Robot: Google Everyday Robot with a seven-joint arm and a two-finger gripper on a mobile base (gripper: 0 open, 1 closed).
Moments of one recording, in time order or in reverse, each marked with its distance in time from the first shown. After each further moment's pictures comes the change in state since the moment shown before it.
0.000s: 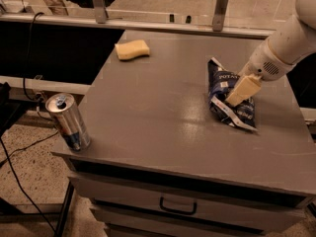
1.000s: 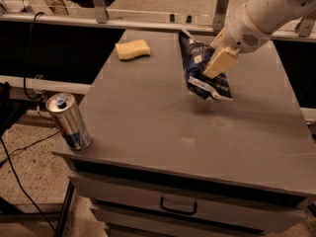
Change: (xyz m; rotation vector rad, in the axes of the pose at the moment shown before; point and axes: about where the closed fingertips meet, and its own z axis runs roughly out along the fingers) arm -0.103 0.015 -0.029 -0.015 -0.133 -0.276
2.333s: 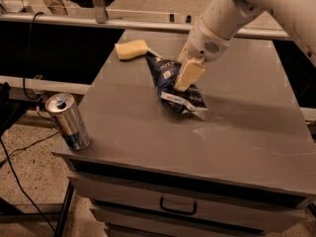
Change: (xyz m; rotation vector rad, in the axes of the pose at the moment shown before) arm -0.051 0.041 0.057 -0.209 0.035 -0.094
